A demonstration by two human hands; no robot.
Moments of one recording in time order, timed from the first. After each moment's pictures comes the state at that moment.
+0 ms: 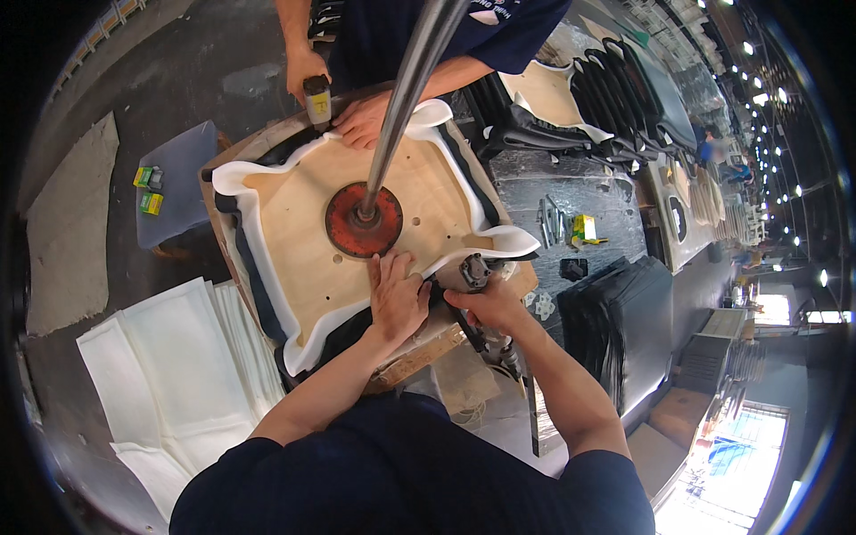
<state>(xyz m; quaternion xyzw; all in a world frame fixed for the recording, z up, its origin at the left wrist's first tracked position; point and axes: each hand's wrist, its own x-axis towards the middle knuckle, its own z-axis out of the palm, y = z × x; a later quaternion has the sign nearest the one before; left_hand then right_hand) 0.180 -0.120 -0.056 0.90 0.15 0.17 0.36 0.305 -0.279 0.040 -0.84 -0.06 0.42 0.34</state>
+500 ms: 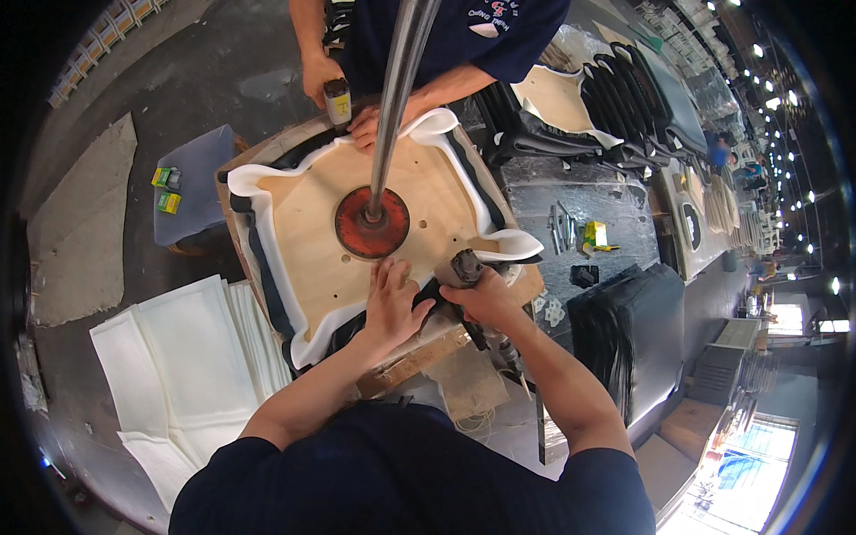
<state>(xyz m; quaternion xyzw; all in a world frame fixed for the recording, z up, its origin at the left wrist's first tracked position) 0.157 -0.106 -0.056 0.91 0.11 0.19 0.35 0.299 -0.250 0.061 -0.86 -0.06 0.40 0.31</state>
